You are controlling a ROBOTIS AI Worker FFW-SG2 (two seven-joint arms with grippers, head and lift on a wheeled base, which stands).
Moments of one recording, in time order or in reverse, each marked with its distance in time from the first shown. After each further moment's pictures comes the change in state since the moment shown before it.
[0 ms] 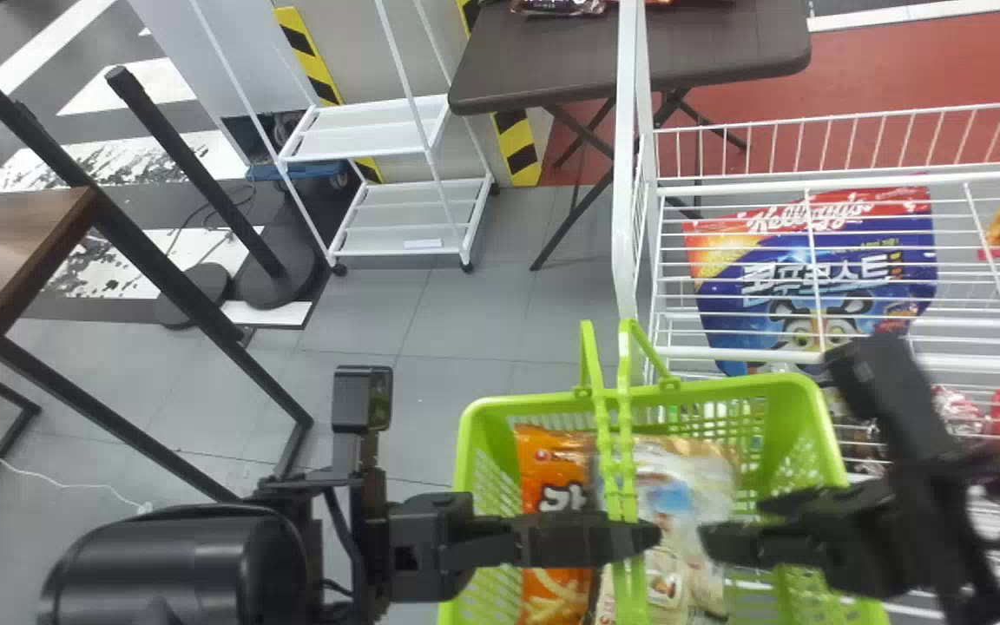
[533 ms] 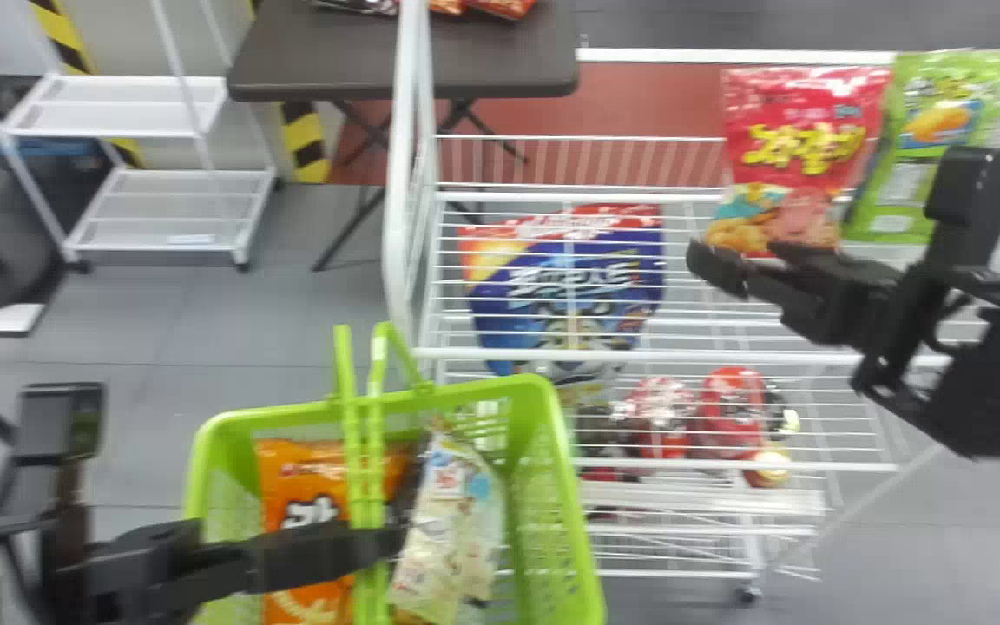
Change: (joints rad) left arm 0.007 0.002 0.023 0.002 0.008 0.000 0.000; right arm -0.086 0.010 -0.397 0.185 0.038 -0.614 0.004
